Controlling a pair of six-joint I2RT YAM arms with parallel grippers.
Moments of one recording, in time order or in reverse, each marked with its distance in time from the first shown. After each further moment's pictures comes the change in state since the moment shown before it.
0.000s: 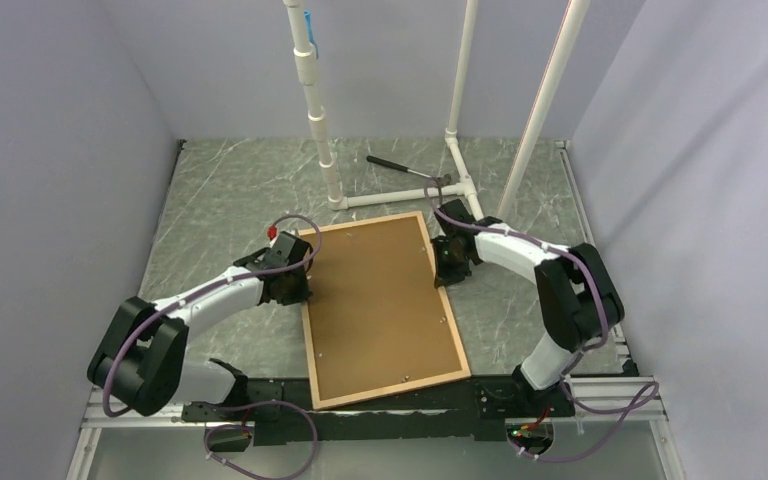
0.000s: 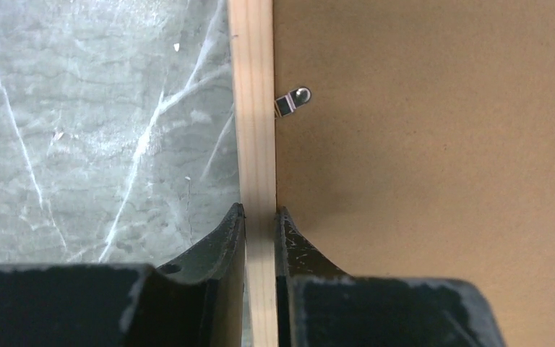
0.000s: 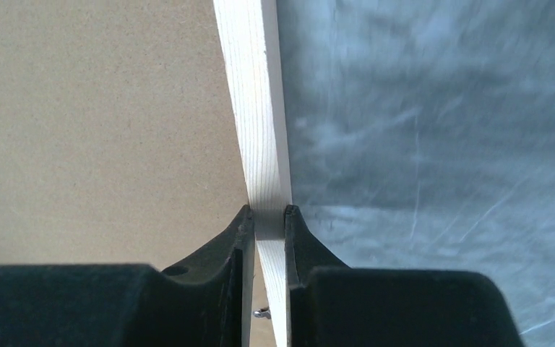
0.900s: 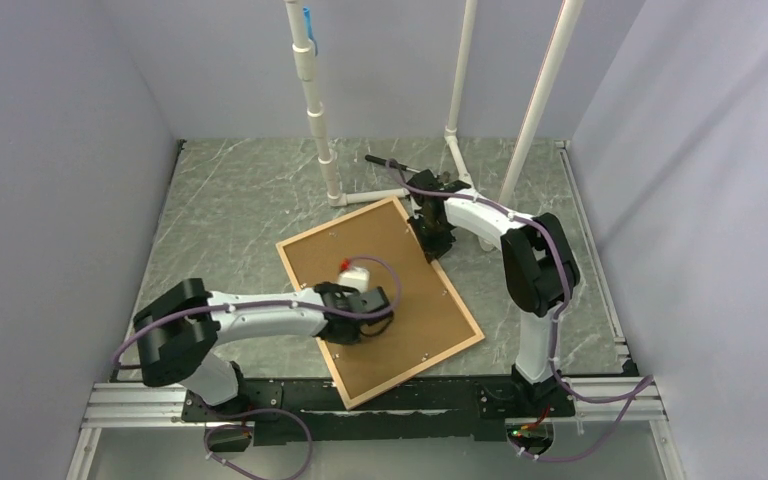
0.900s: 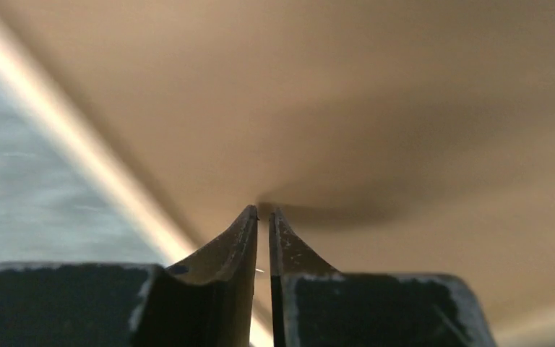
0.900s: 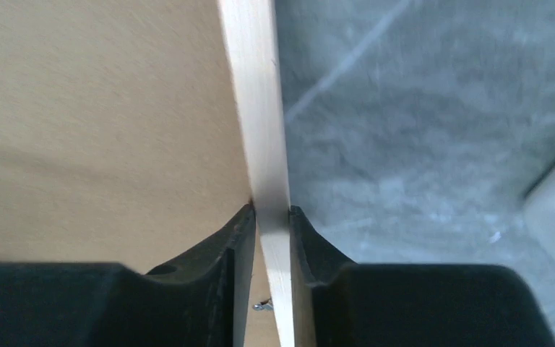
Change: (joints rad) left arm -0.620 0.162 0.195 -0.351 -0.422 -0.317; right arm 0.040 0.329 0.492 -0.257 0.116 -0.294
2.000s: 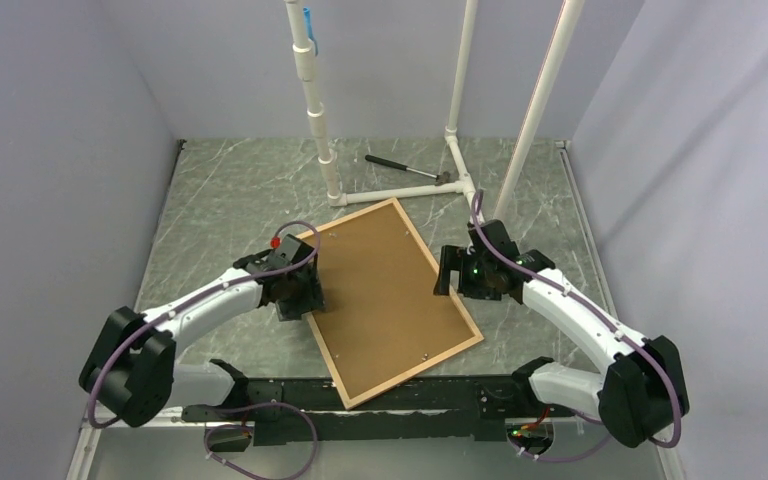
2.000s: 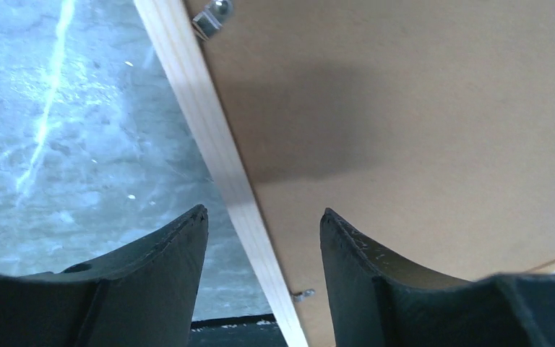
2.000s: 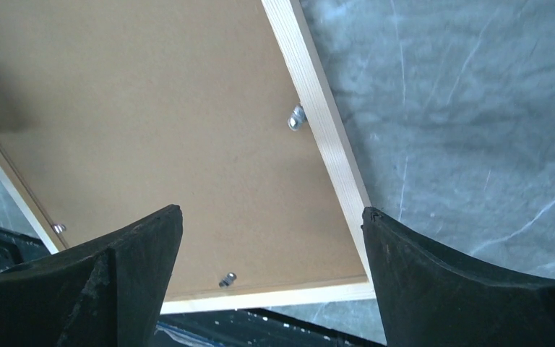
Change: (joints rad) left arm 0.525 -0.257 -0.163 0.165 0.500 0.156; right arm -0.043 -0.790 -0.652 0.188 -0.112 0.385
